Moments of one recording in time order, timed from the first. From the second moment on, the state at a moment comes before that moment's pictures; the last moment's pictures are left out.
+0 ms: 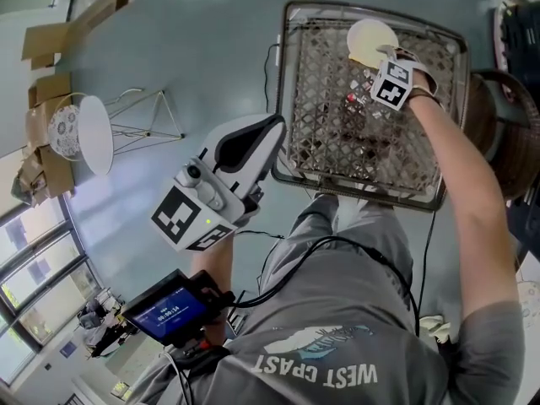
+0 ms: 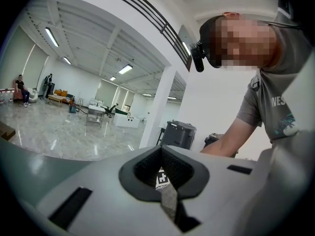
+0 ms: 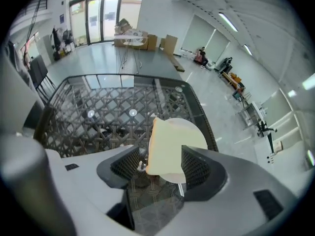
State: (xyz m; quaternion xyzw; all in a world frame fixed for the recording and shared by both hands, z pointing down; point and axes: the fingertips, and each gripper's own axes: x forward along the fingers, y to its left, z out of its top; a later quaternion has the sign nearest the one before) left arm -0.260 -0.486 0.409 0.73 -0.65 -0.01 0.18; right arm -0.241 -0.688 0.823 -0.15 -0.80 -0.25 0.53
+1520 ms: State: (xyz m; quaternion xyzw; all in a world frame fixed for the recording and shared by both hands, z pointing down) left arm -0.151 -0.483 0.210 0.85 -0.53 -0.05 -0.07; right arm -0.065 -0.519 0.202 0.05 -1.00 0.03 -0.01
